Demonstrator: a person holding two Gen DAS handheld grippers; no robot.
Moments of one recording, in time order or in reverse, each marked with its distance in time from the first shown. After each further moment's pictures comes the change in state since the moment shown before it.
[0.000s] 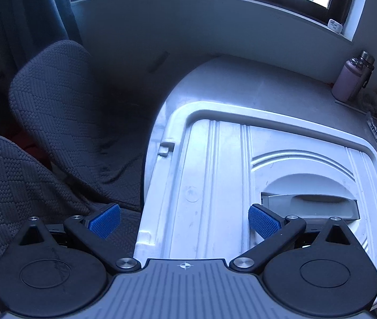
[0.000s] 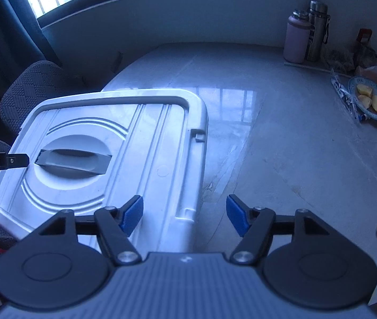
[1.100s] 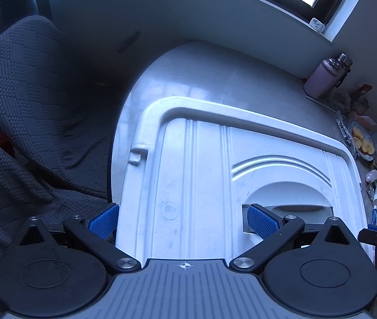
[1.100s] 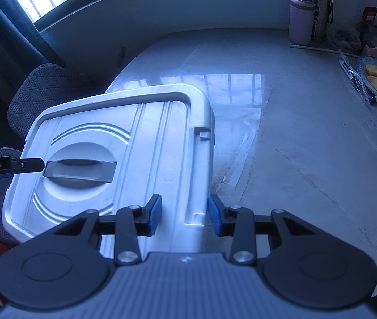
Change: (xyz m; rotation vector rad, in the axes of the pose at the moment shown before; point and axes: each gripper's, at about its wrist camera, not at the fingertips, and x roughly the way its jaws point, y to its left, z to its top) left arm 0.026 0.027 0.021 -0.052 0.112 -0.231; right arm 0.011 -0.010 0.017 0.091 0.110 0.055
